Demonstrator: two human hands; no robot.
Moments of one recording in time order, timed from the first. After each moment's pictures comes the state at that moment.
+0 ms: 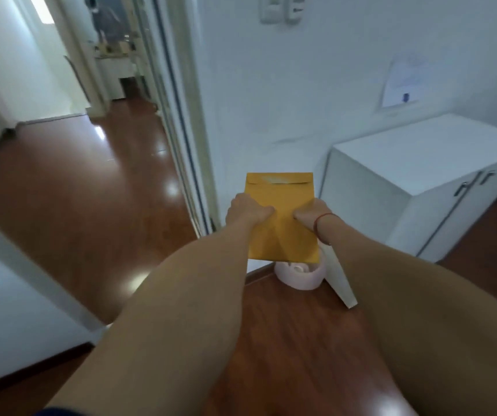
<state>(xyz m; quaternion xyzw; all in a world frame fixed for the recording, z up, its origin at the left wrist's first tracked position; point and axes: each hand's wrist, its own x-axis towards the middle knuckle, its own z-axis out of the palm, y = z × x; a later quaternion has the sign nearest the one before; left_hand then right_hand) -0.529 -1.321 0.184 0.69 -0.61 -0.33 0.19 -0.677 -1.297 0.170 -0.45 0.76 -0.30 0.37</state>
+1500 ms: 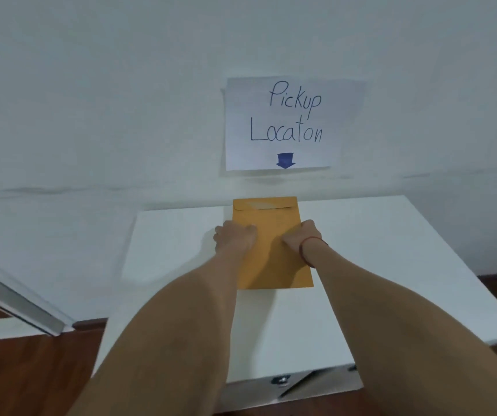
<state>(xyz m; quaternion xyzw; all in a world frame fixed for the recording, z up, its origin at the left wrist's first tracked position) -1.285 -1.777 0.098 0.81 -0.37 -0.38 0.25 -1.425 -1.792 0.112 -0.49 0.76 -0.15 0.40</state>
